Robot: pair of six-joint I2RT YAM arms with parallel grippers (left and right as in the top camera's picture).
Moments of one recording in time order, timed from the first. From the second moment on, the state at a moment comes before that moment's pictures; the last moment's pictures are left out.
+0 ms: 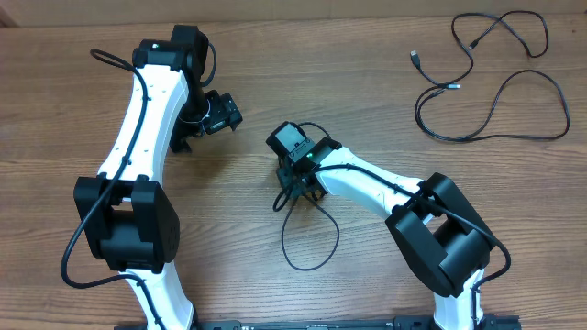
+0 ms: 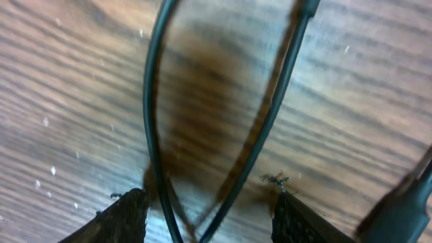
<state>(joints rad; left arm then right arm) -0.10 2.01 1.84 -1.38 0.05 -0.59 0.74 2.03 1.35 -0.64 0.07 0.33</state>
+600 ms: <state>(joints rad) -0.10 2.01 1.84 -1.38 0.05 -0.59 0.74 2.04 1.35 -0.63 -0.08 0.17</state>
